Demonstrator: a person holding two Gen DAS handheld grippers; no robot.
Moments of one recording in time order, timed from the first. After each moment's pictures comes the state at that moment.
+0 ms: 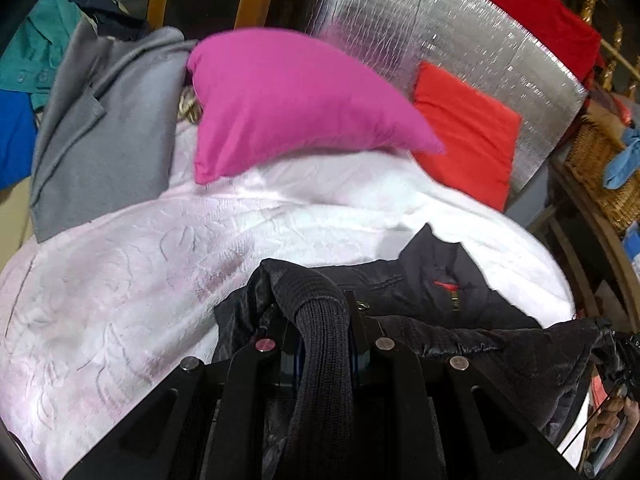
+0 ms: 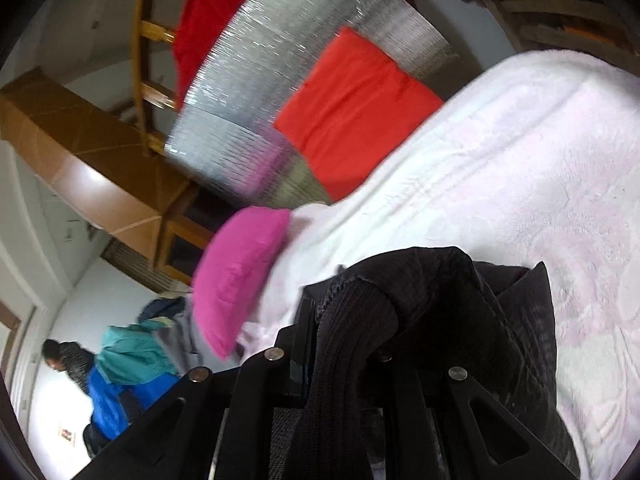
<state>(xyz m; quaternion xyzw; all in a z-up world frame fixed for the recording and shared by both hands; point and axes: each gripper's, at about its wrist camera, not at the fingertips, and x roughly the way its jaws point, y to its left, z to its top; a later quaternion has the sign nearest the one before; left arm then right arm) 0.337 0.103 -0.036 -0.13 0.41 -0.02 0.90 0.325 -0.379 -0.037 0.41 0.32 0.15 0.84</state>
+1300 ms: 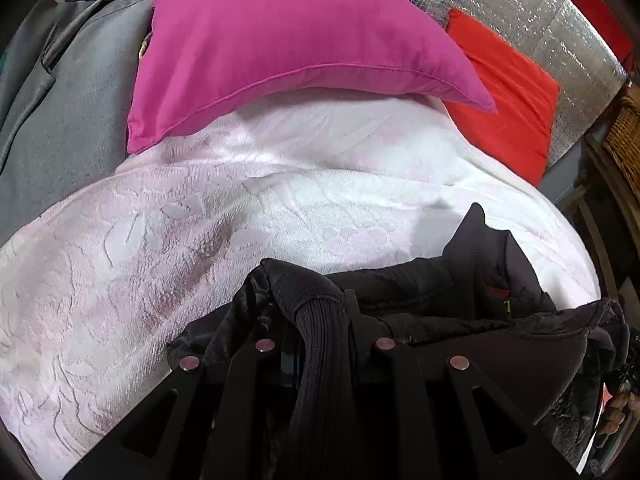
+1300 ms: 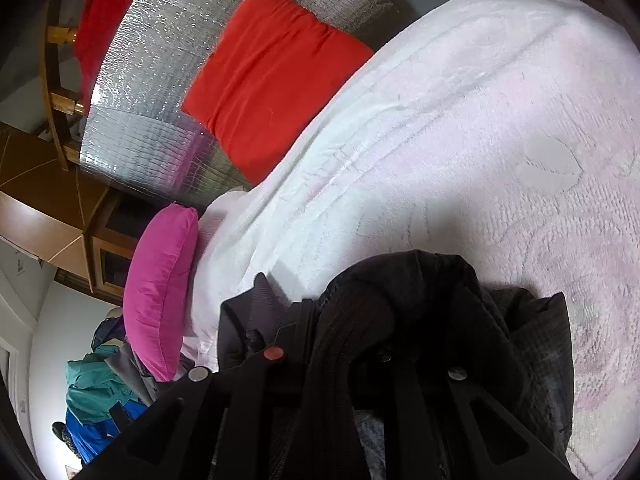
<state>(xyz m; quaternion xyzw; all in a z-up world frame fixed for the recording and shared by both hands) 0.421 0.093 -0.095 -0.13 0.49 -0.01 0.86 0.408 -0.388 -0.099 0.43 0.41 0.08 0.80</state>
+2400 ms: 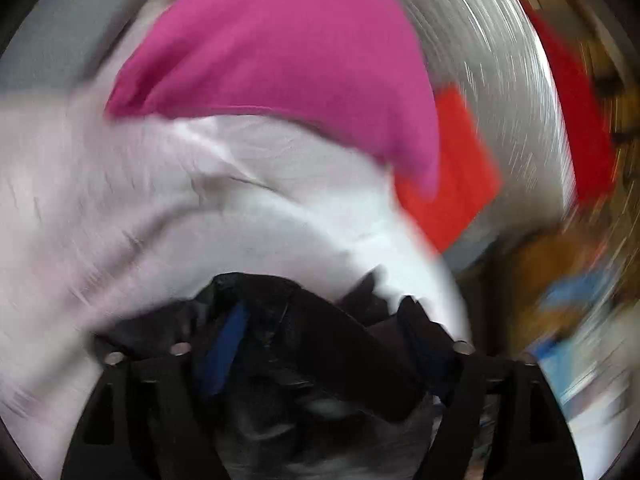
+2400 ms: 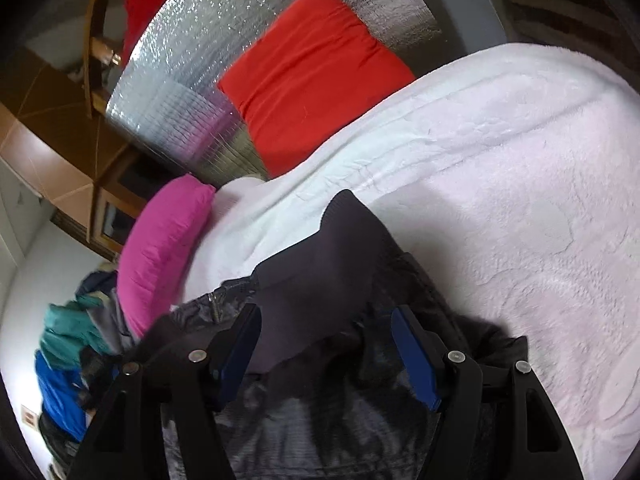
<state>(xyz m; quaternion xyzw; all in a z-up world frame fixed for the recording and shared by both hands) 0.433 0.154 -0.091 -0.47 0.43 -0.12 0.76 0.401 -0.387 -0.073 0.33 0.40 0.11 0.85</state>
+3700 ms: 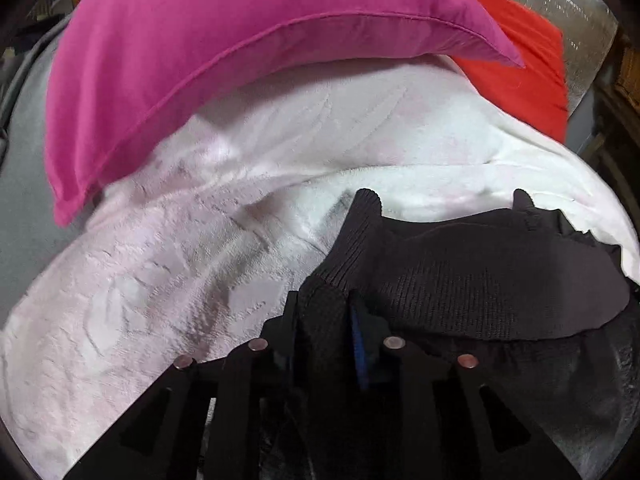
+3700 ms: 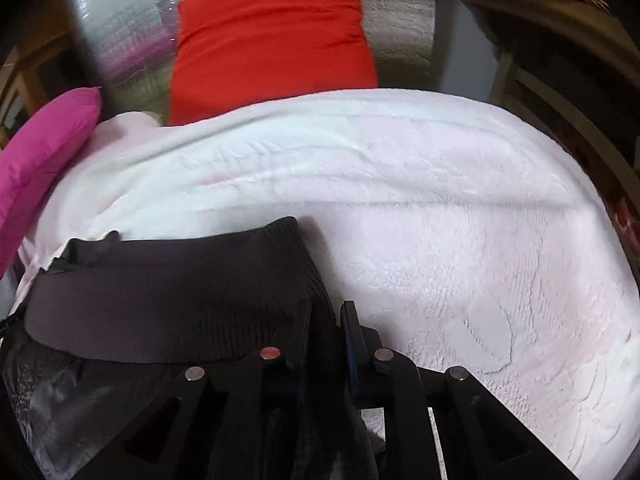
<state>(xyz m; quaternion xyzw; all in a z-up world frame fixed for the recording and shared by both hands) 0.470 0.078 -0.125 -0.02 0.50 -0.01 0.87 0.465 -0.379 -0.118 0.07 0.47 -0.03 0.88</state>
